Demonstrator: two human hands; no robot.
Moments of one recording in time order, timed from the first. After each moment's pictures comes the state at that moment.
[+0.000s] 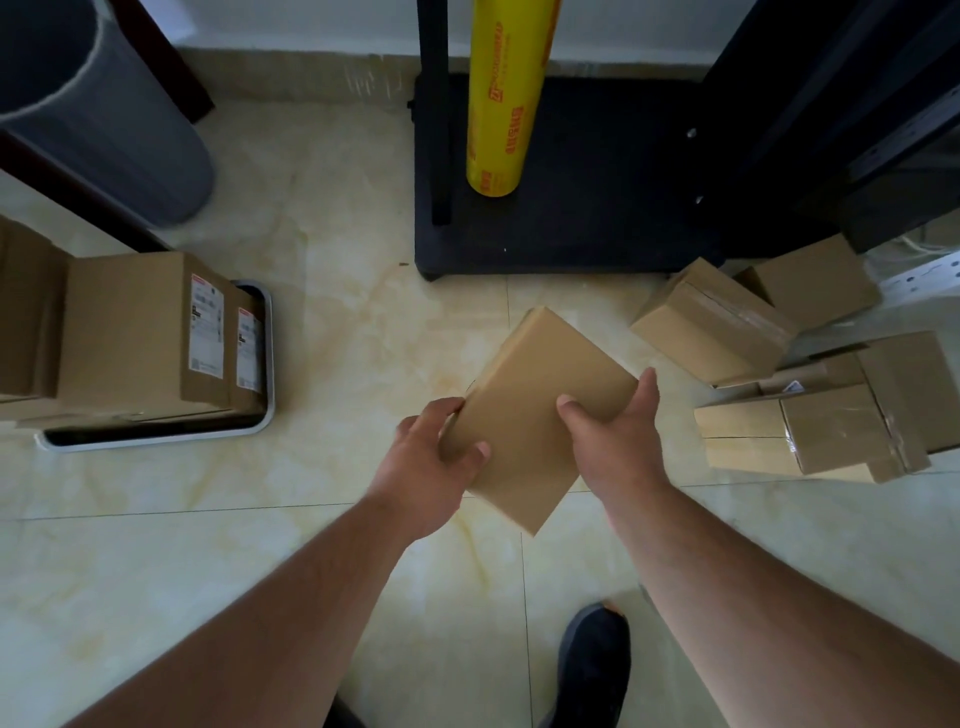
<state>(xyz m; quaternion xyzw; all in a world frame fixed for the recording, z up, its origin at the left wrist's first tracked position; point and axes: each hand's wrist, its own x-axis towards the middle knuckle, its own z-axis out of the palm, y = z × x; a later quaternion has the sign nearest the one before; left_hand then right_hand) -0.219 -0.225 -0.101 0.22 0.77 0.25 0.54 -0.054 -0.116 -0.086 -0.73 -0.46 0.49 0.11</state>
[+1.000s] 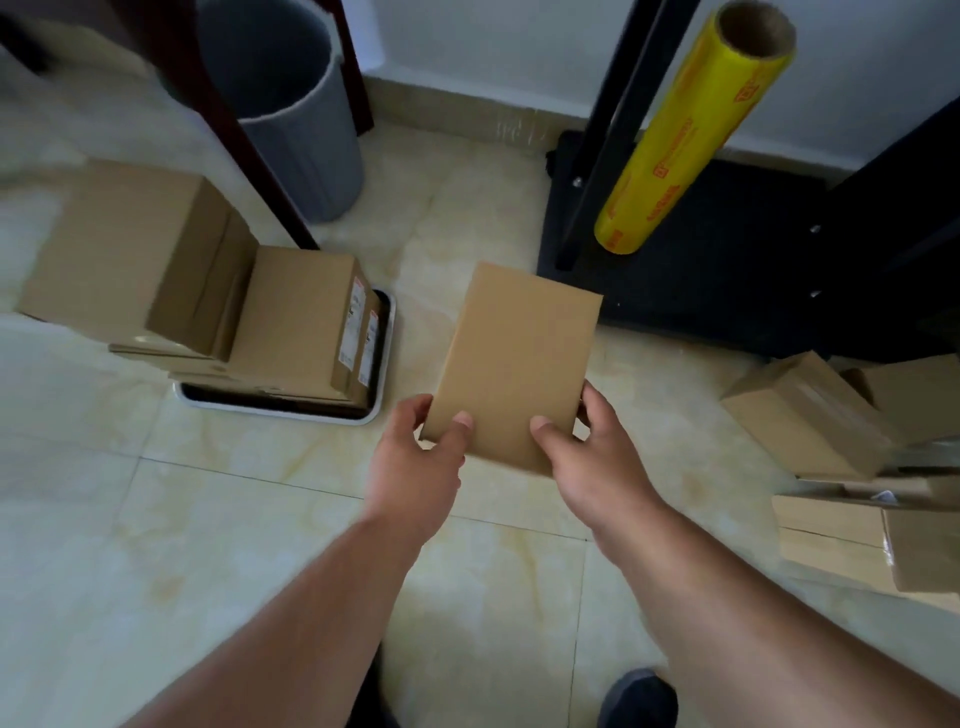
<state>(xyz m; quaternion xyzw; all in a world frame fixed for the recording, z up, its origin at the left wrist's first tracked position) -0.319 -0.285 -0.051 -0.01 0.77 0.46 0.44 -0.198 -0.170 -0.045 -0.58 -0.57 0.58 0.05</state>
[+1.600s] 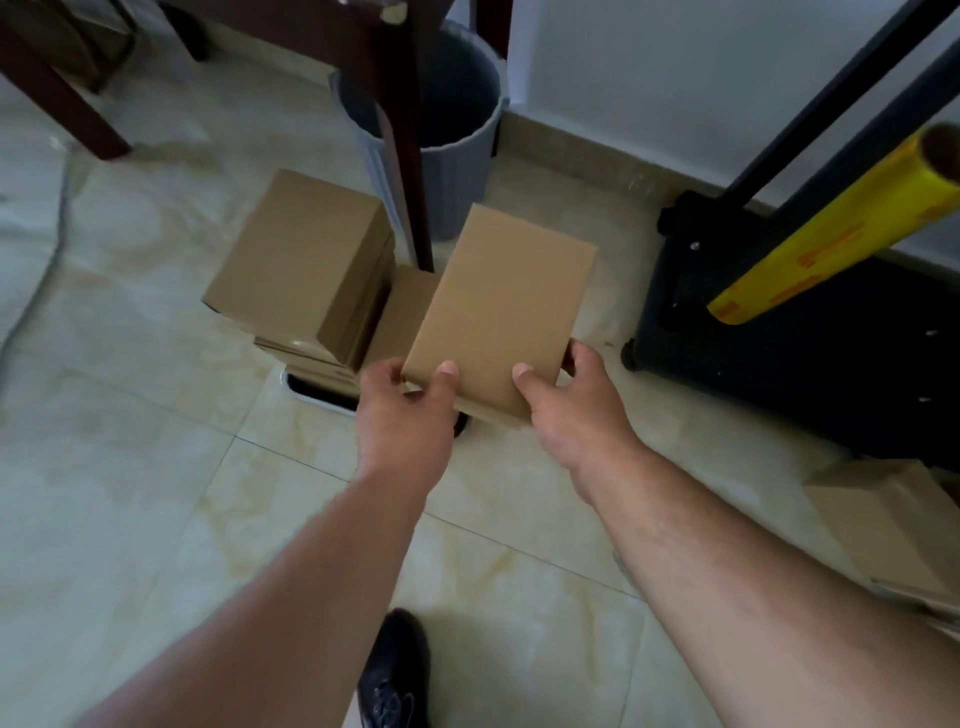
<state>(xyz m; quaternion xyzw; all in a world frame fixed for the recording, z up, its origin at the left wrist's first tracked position) -0.464 -0.332 -0.019 -0.11 0.80 0.50 0.31 -0.387 -0.205 -0.020 -0.53 -0.62 0.57 0.02</state>
